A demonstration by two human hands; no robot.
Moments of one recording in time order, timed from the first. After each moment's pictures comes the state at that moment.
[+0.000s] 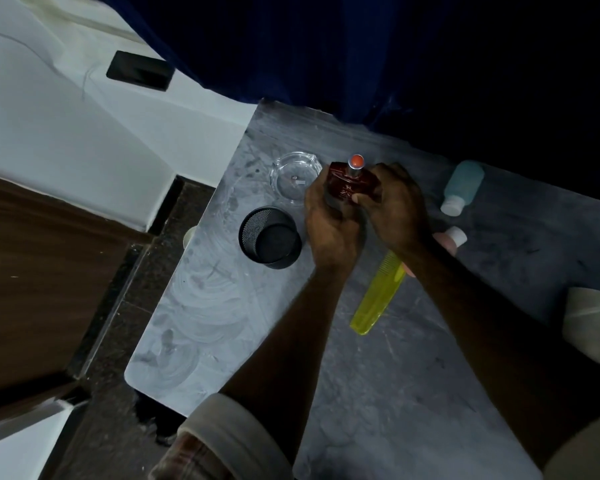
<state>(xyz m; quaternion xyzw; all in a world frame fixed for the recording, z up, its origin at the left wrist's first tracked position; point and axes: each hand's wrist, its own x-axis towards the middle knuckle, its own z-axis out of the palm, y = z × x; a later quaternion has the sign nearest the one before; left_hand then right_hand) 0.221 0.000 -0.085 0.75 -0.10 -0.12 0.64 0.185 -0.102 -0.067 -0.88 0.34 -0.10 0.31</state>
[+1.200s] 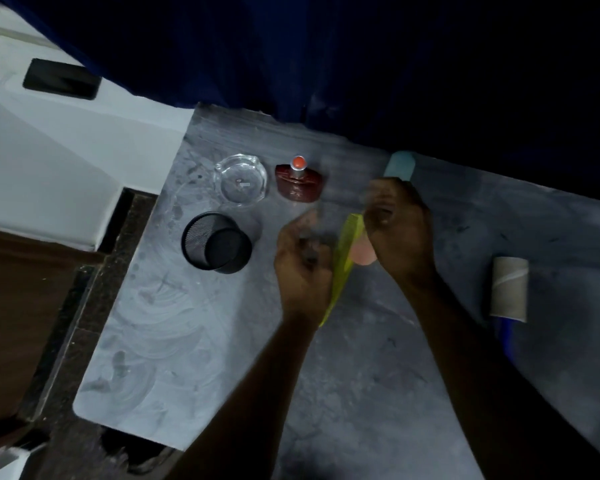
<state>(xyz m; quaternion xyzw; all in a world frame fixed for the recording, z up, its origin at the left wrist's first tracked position) 0.149 0.026 -0.069 0.74 -0.12 -0.18 0.63 0.091 -0.113 -0.041 -0.81 0.42 -0.22 0.35</state>
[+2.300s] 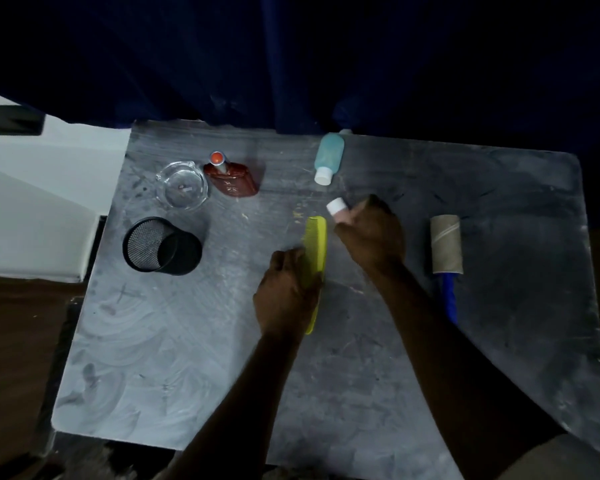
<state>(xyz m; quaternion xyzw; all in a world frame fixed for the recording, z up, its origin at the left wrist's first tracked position) 0.082 0.039 -0.077 0.90 -0.35 -0.19 0.18 0.018 -0.125 -0.060 -0.76 0.59 -0.03 0.29</state>
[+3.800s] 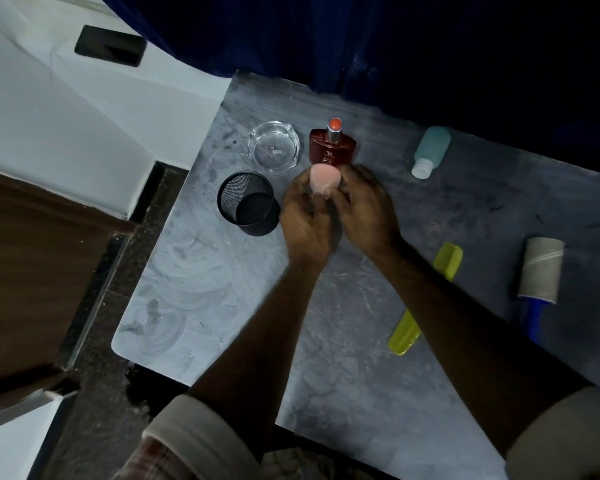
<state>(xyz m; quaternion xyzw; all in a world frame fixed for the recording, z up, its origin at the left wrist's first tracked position) 0.188 0.038 -0.092 0.74 -0.10 -0.13 0.65 0.139 -0.055 -0.066 -0.89 0.30 -0.12 0.32</state>
